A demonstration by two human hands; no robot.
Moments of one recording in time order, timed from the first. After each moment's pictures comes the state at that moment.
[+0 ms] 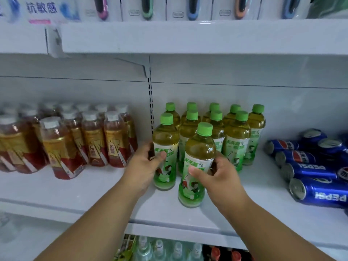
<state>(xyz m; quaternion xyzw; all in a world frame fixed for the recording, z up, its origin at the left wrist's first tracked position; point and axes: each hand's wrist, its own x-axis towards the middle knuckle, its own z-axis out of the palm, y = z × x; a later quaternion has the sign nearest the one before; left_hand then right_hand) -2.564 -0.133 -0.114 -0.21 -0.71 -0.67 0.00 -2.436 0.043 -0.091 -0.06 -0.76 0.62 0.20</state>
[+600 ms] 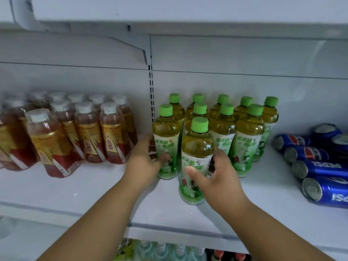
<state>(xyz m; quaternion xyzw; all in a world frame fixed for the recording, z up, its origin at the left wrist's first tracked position) -2.594 -0.136 -0.132 -0.21 -0.79 -0.58 0.07 -2.459 0.032 -0.103 -0.06 -0.85 0.46 0.25</state>
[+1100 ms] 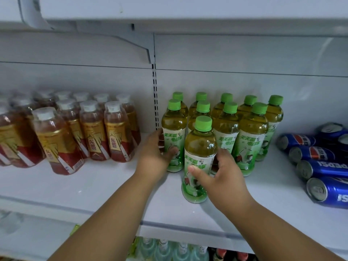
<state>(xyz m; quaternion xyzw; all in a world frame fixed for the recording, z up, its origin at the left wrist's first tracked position) -2.595 -0.112 -0.124 -0.20 -0.80 -0.56 0.11 -2.459 0.033 -0.106 -0.07 -0.85 0.45 0.25</state>
